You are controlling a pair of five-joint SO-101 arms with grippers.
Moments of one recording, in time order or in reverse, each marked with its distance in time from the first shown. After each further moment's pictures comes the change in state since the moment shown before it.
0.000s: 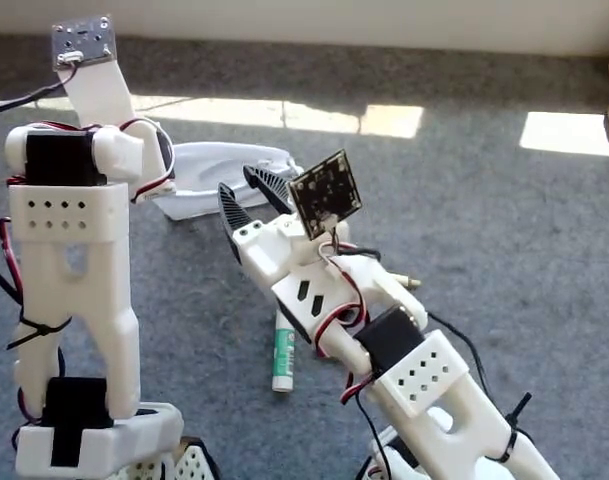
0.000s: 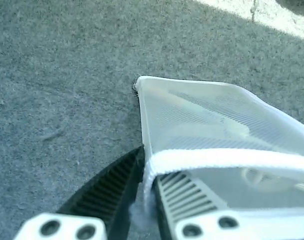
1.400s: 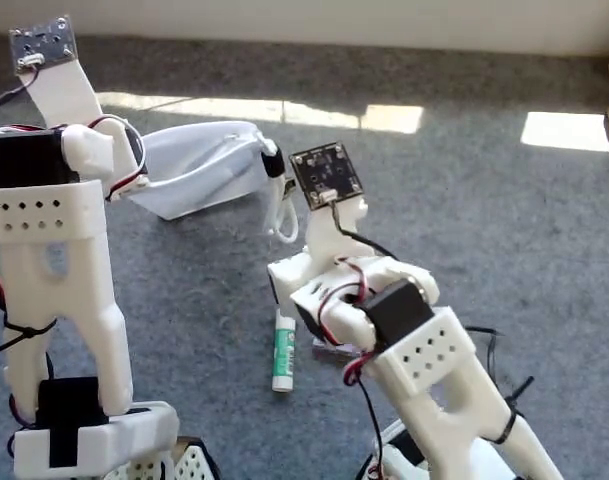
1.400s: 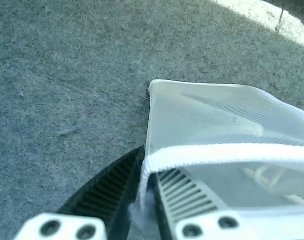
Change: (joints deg) left arm -6.1 0.0 0.0 -0.2 0.1; right arm 1.8 9.8 -12.6 43.9 -9.5
